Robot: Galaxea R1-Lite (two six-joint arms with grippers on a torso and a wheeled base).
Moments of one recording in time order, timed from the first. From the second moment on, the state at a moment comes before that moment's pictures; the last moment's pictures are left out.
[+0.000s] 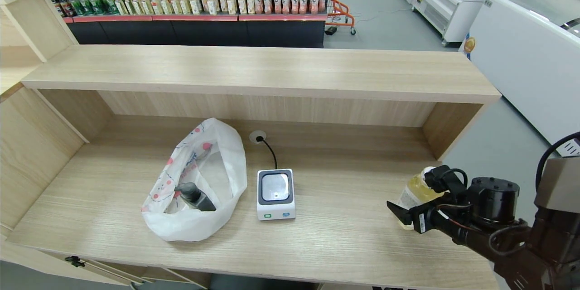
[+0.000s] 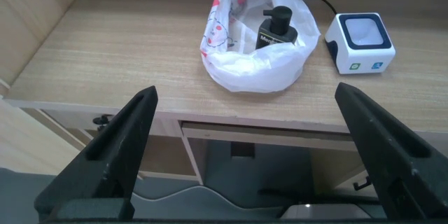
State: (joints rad) left arm 0.00 0.00 0.00 0.00 -0.01 0.00; right arm 0.18 2.11 -0.31 -1.47 0.12 -0.18
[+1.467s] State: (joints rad) left arm 0.00 0.00 0.00 0.00 -0.01 0.00; right arm 0.27 1.80 -0.34 -1.31 0.46 -0.03
